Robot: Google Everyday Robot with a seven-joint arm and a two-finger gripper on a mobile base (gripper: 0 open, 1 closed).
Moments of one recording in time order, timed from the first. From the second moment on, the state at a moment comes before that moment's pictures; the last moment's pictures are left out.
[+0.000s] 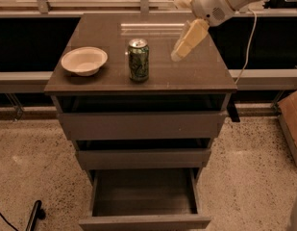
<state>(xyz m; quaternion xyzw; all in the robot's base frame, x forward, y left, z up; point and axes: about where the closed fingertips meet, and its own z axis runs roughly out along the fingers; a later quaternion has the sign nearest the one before) 0.655 -0.080 0.985 -0.65 0.64 0.13 0.39</state>
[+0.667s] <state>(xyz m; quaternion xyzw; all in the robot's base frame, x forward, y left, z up) 0.666 -0.054 0.918 -0.56 0.65 0.23 0.46</state>
